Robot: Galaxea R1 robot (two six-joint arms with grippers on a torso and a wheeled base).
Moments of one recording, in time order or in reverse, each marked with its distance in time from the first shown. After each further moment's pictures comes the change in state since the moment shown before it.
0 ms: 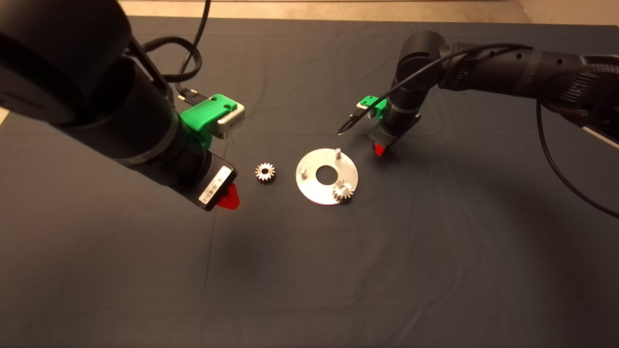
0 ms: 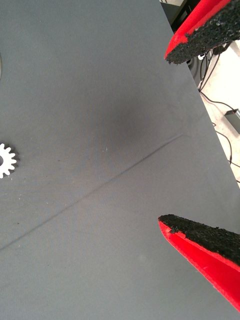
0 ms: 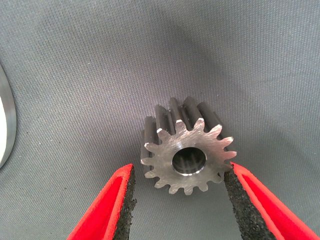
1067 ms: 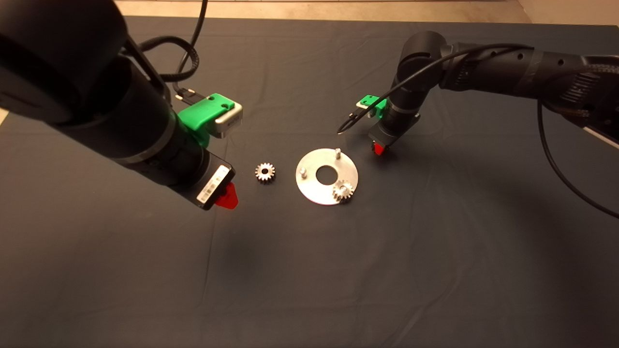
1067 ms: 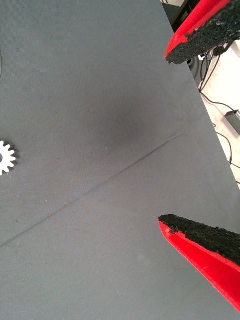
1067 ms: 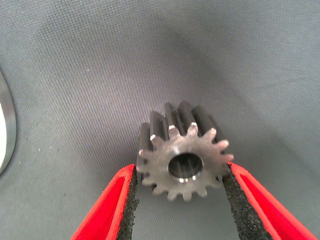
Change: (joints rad) left arm 0.000 -0.009 0.000 0.000 0.000 0.000; right arm -0.006 -0.004 0.000 -0.003 0.030 -0.003
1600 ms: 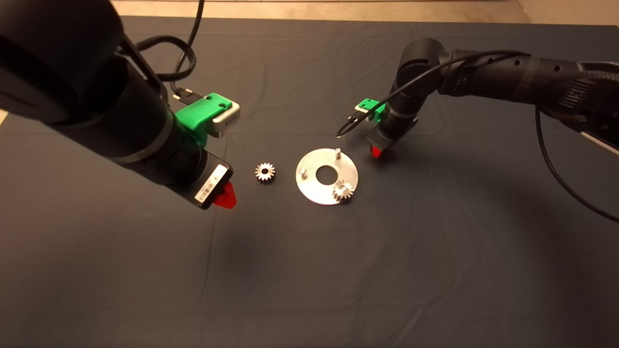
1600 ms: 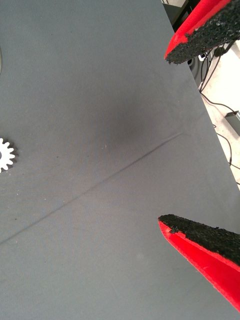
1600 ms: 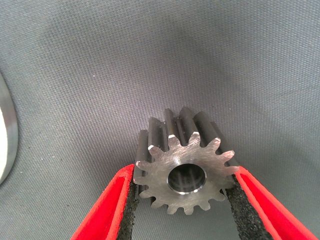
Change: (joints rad) left arm 0.000 -0.005 0.000 0.000 0.000 0.000; right arm -0.014 -0.002 -0.001 -0.007 0.021 0.000
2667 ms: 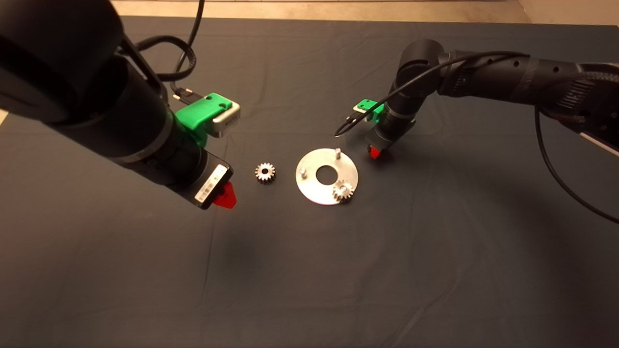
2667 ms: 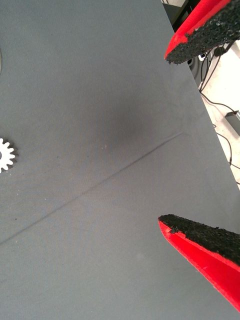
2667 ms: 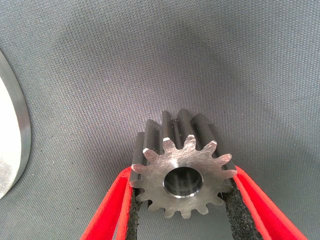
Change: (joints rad) left arm 0.000 0.000 0.000 0.000 0.000 0.001; right arm -0.002 0.000 -0.006 0.000 0.025 -0.001
